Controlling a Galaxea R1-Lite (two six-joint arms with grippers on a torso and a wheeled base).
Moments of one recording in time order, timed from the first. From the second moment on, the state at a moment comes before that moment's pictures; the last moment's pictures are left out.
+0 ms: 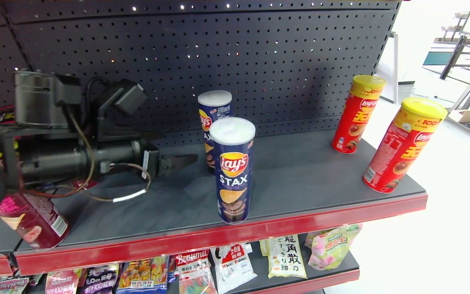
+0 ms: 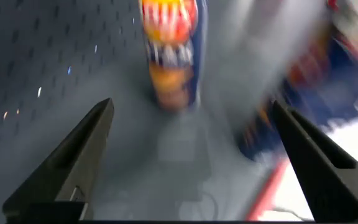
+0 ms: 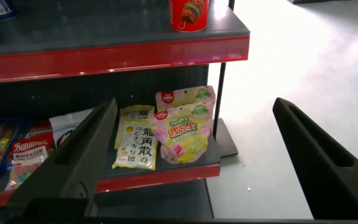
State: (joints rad) left arm -0.38 1.53 -0.90 -0.28 -0.31 0.15; right arm 0.00 0.00 0.00 0.00 0.02 0.00
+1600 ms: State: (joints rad) left arm -0.17 0.11 -0.24 0.27 0.14 -0.03; right arm 0.00 0.00 0.00 0.00 0.02 0.00
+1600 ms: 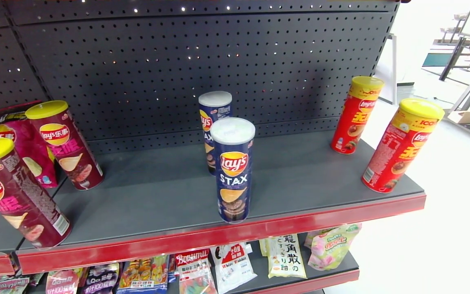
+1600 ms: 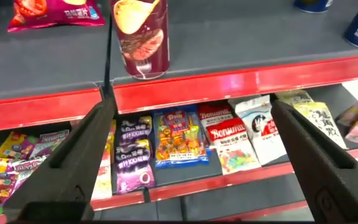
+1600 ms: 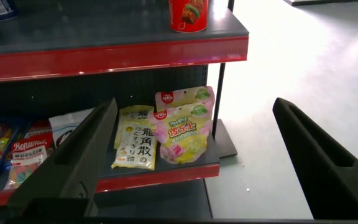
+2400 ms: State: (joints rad) left arm -0.17 0.09 -0.13 0.18 0.15 -0.04; right arm 0.00 0.00 0.00 0.00 0.02 0.00
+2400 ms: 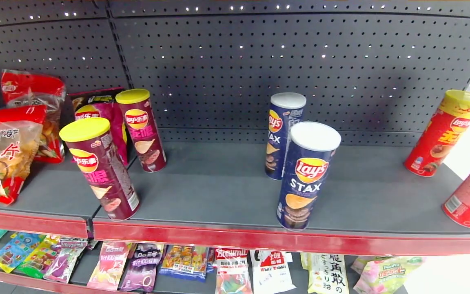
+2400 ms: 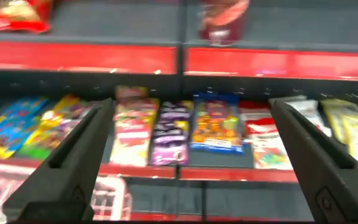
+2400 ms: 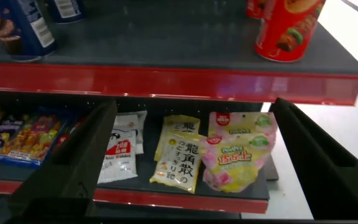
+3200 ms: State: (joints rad) left arm -0.18 0.09 0.00 0.00 0.06 -0.04; right arm 0.04 0.37 -0.32 0.00 0.25 -0.06
